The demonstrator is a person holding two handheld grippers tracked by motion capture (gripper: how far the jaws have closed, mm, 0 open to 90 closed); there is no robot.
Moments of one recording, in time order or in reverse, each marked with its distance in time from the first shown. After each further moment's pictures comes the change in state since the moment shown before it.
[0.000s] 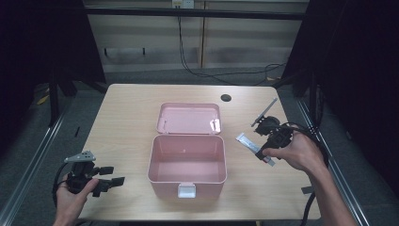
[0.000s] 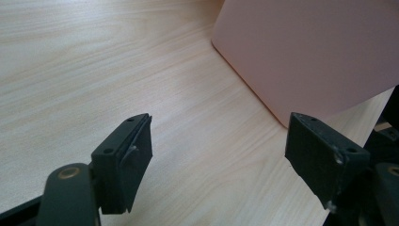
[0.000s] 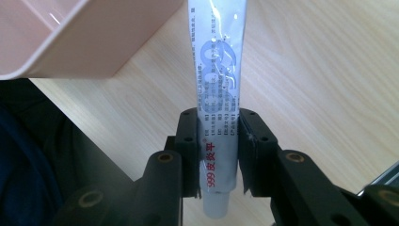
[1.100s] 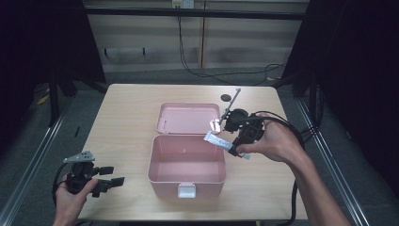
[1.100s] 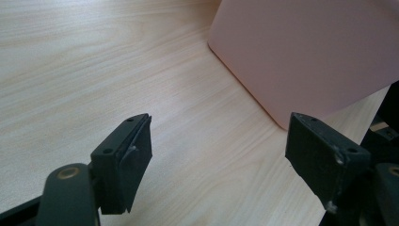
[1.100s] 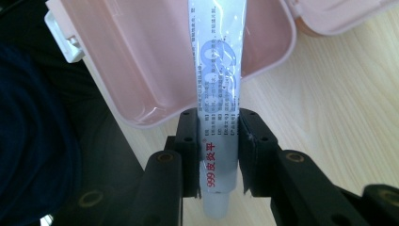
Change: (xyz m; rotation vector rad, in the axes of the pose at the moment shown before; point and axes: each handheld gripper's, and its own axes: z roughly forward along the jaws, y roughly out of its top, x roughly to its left) left arm -0.001 0.000 -0.001 -0.010 -0.007 0.005; right arm 0.068 0.060 -0.031 -0.013 0.031 -0.305
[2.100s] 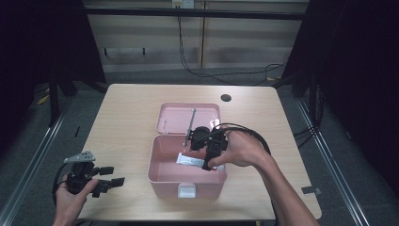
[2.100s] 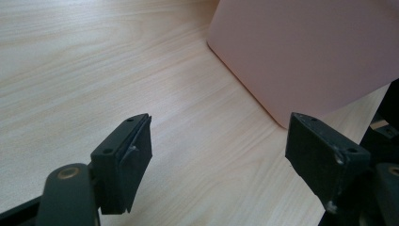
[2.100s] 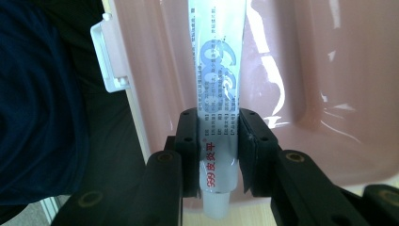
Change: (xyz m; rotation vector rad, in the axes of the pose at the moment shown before) left arm 0.000 0.000 0.000 0.005 -0.003 0.003; right arm 0.037 0.055 0.057 0.086 0.103 -0.242
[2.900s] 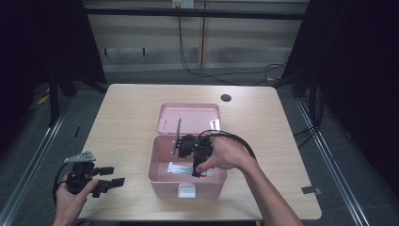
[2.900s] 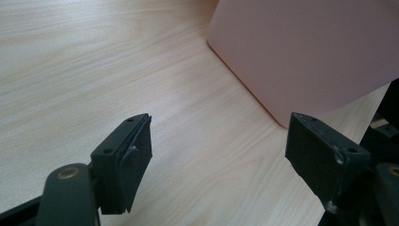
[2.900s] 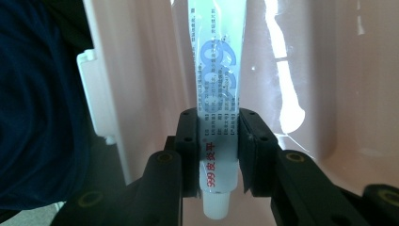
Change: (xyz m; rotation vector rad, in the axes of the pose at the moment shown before) left arm 0.000 0.000 0.001 0.004 -0.001 -0.002; right arm -0.003 0.026 0.042 0.045 0.071 -0.047
